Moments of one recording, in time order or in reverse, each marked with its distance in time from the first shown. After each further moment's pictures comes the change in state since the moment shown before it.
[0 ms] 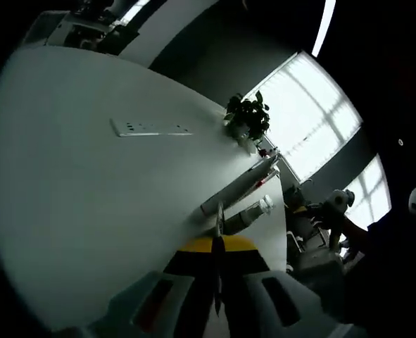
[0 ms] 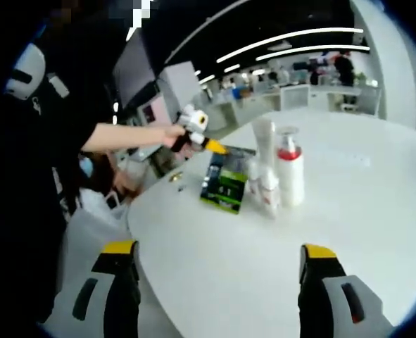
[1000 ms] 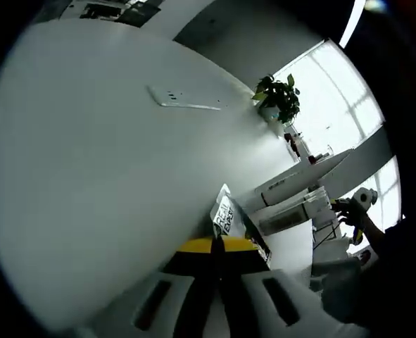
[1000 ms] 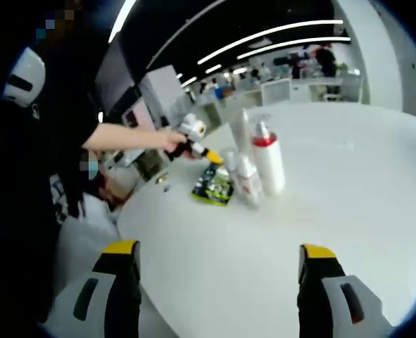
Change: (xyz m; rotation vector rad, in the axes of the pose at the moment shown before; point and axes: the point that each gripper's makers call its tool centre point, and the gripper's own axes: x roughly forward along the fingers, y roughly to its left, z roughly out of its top) left arm 0.028 0.087 -0.019 -0.037 0.154 0.113; right arm -0.001 -0.021 -0.015 0.084 -0.005 -0.063
